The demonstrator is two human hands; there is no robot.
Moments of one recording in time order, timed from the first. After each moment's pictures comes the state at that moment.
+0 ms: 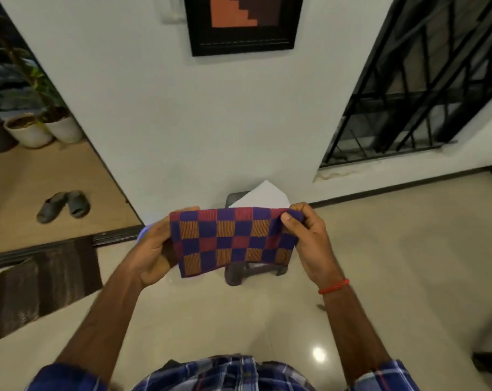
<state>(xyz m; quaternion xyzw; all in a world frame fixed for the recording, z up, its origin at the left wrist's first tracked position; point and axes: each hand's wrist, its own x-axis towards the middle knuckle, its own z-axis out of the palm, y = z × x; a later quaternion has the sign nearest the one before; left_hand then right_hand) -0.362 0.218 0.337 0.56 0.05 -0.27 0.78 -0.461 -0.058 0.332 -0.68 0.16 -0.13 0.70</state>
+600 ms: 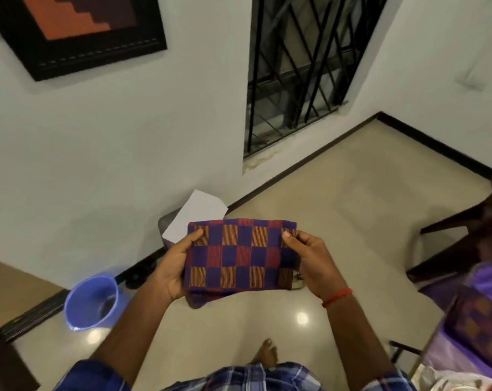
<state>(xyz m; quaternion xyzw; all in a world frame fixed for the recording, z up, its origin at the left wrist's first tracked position) -0.334 0.031 0.308 0.55 0.09 -0.52 0.64 -0.521 -0.157 0.303 -0.54 0.41 -0.18 0.72</state>
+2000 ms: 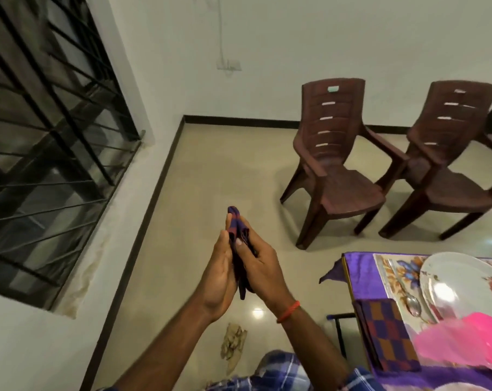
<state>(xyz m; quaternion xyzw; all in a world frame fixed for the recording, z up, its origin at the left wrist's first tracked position) -0.471 -0.511 0.333 0.37 -0.38 -0.71 0.46 -0.576 -0.517 0.317 -0.54 0.51 -0.48 0.46</state>
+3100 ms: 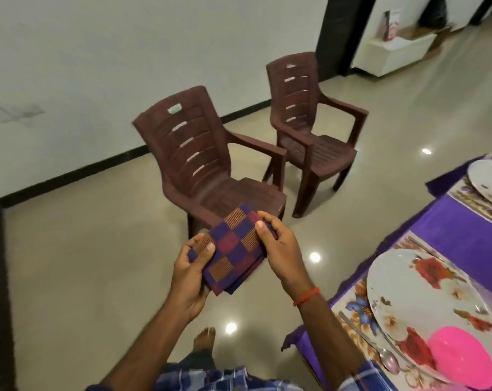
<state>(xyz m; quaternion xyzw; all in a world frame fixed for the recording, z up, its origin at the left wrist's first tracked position) -0.735 -0.863 0.277 0.40 -0.37 -0.79 0.29 -0.885 -0.761 0.315 -0.24 0.69 -0.61 0.31</state>
